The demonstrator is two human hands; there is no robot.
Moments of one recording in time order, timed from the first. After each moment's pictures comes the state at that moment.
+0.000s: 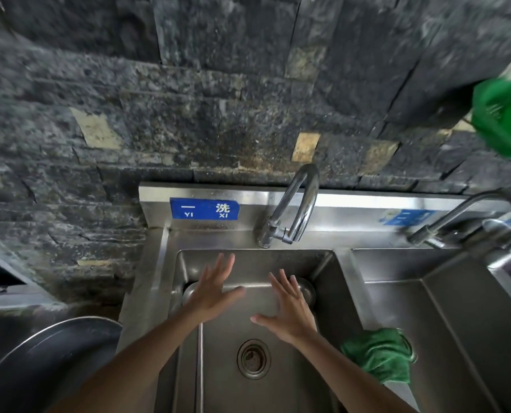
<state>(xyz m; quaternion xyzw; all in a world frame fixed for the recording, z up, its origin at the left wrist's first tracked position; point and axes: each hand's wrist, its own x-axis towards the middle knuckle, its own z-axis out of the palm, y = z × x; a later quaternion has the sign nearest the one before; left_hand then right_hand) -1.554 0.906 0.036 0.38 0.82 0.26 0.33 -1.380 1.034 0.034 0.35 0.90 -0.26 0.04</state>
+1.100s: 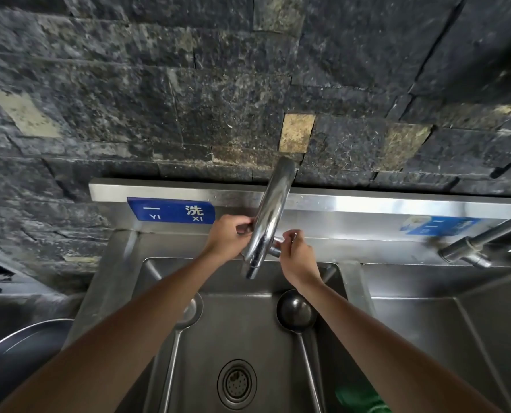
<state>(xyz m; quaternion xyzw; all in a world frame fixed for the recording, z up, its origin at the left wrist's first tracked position) -1.592 1.091 0.064 0.37 0.81 0.42 0.16 -1.456 1.204 0.029 0.40 0.81 -0.41 -0.12</state>
